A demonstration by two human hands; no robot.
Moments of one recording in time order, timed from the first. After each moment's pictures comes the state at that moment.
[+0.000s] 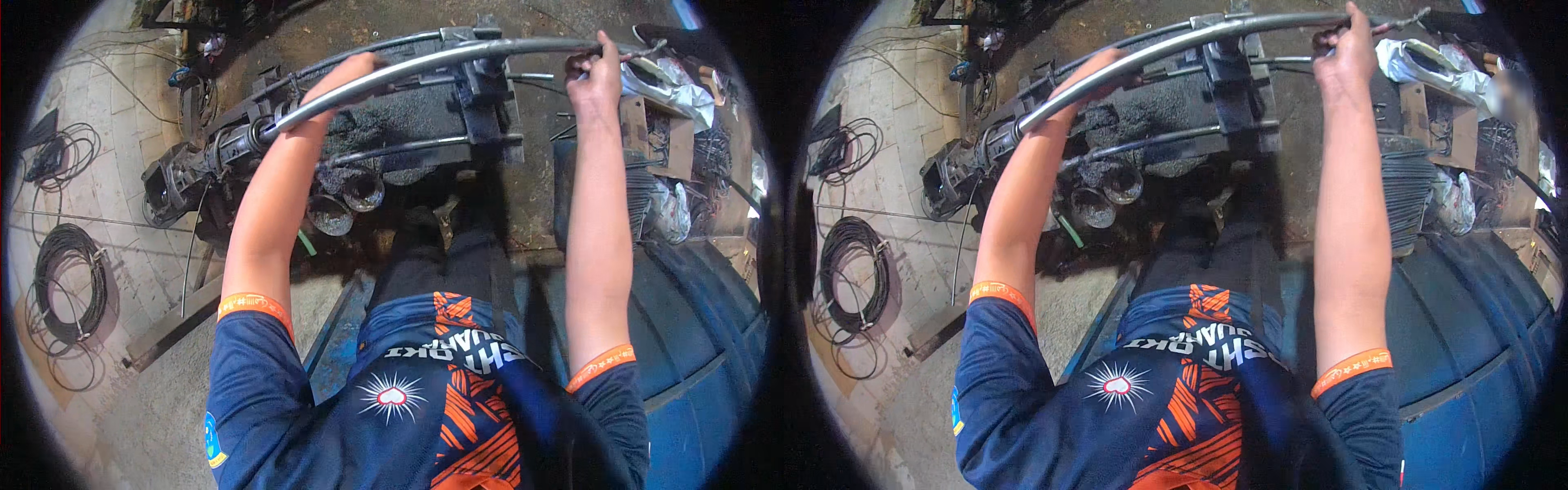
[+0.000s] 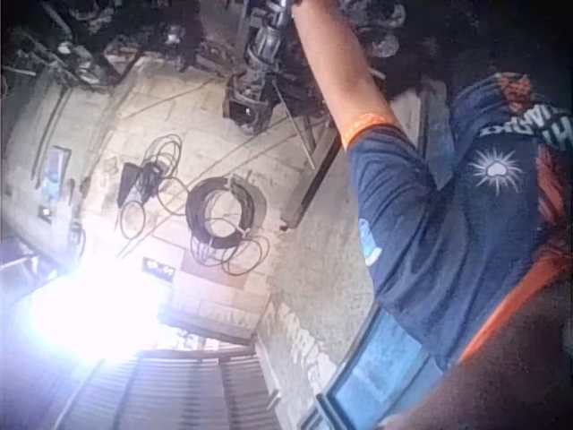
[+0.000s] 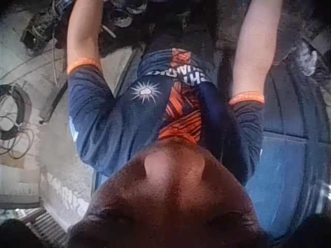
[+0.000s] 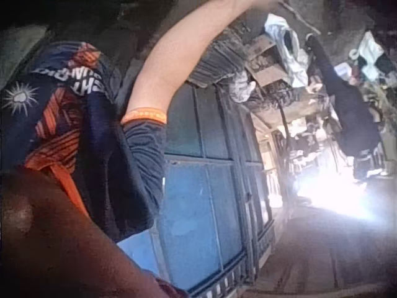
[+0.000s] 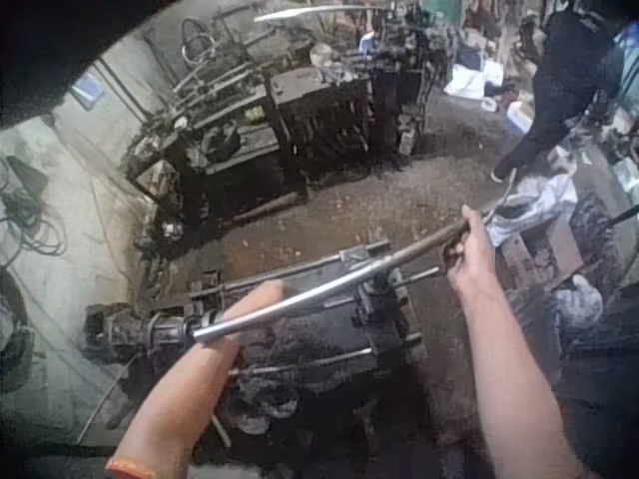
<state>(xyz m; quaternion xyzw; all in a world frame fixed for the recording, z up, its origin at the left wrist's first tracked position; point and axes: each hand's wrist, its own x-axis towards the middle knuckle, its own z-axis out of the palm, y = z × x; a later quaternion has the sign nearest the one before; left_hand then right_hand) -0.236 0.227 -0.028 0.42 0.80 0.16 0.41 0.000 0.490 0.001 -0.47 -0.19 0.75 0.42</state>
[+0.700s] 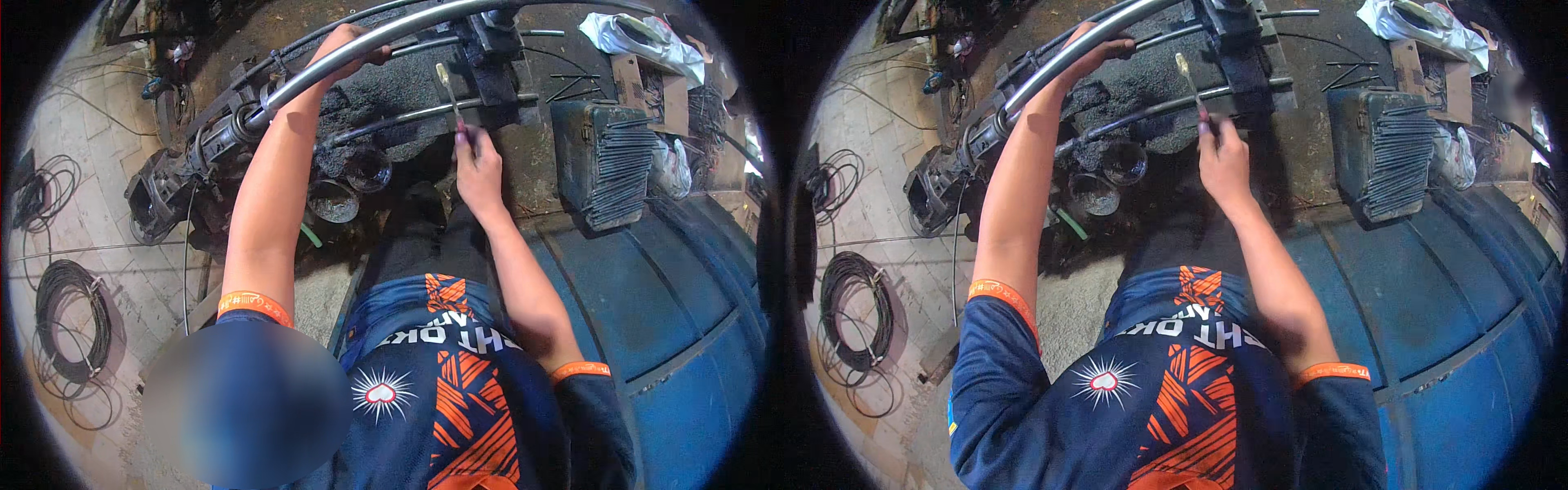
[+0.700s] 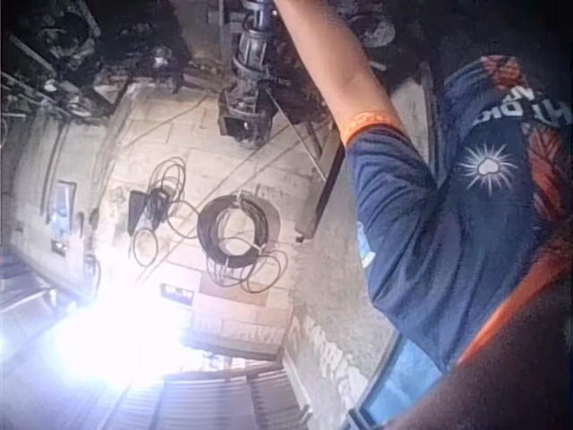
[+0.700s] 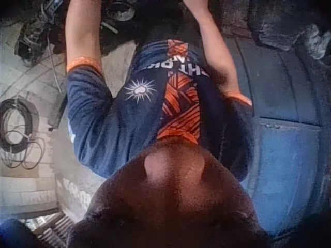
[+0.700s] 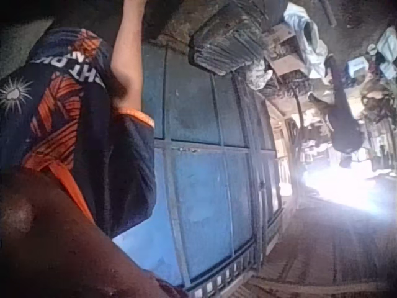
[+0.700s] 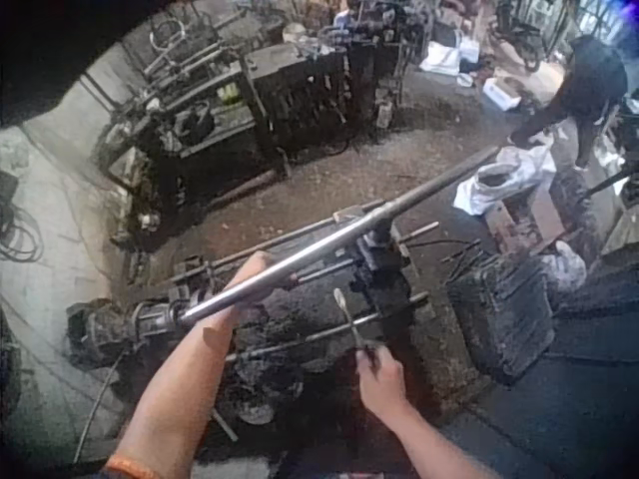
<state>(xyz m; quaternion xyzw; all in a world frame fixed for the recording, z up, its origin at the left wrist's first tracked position) -0.246 0.202 -0.066 0.45 0.77 0.25 0.38 0.055 0.208 -0.071 -0.47 -0.66 0.56 0.17</state>
